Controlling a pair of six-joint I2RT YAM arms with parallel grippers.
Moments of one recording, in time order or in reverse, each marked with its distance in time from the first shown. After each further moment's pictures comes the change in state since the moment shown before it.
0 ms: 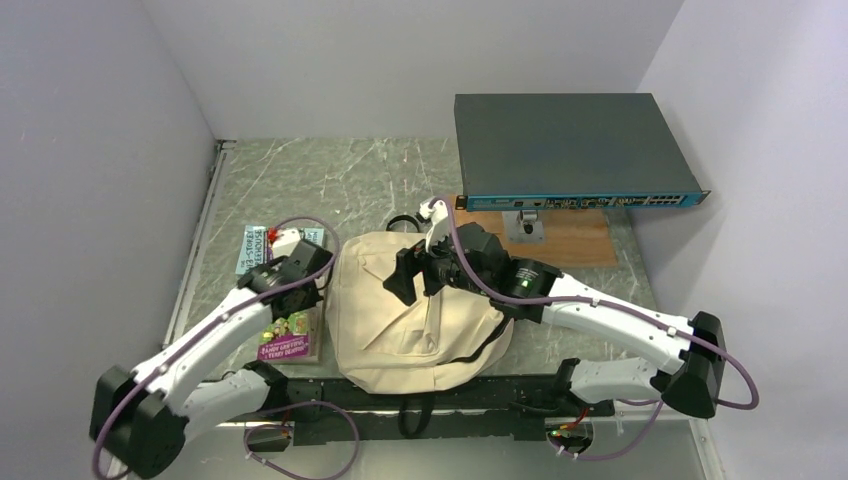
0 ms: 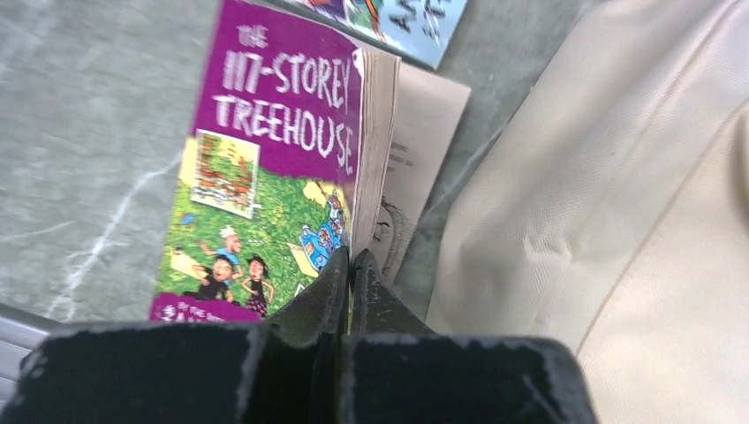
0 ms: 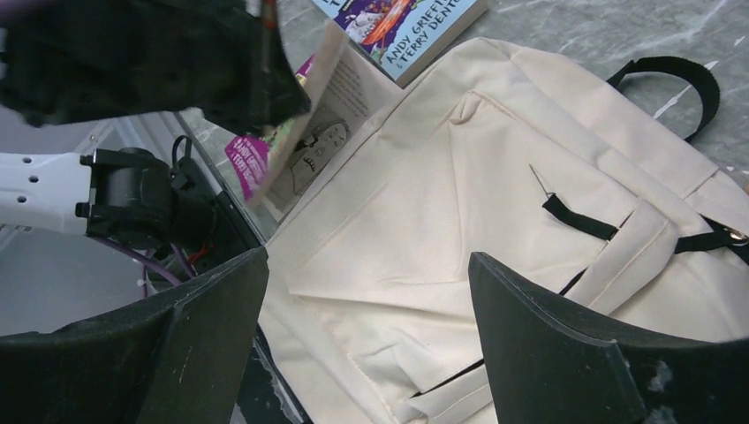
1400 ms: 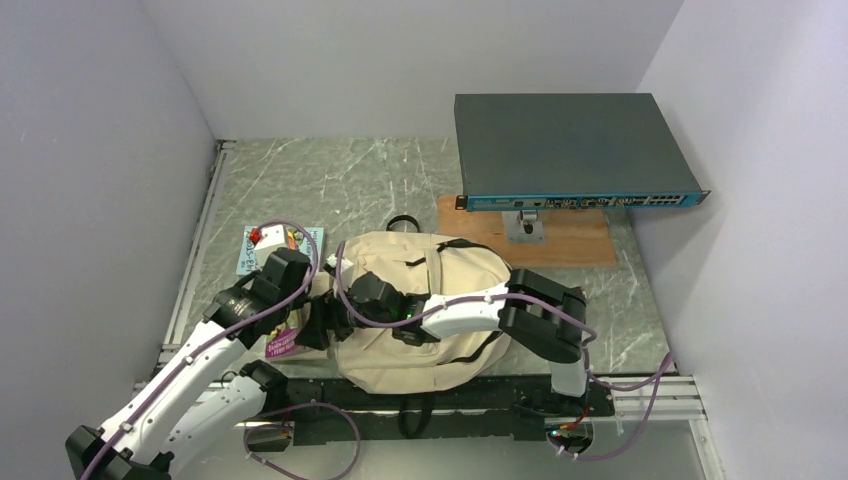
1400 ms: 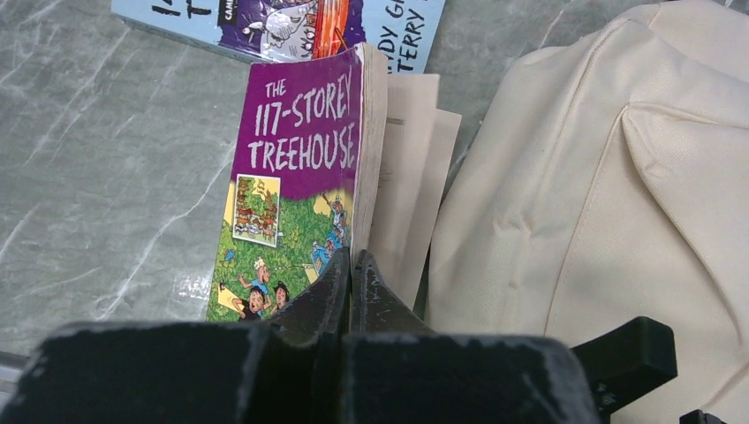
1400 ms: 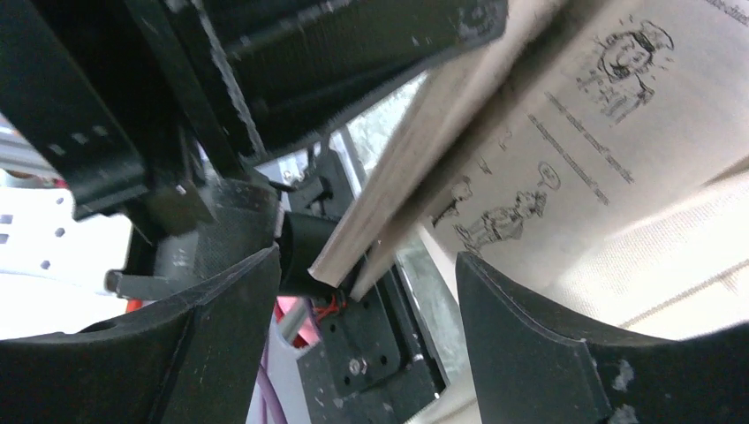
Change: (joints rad) left arm 0.002 -0.306 0.003 -0.025 -0.042 0.132; right arm 0.209 0.726 0.074 0.726 -0.204 0.351
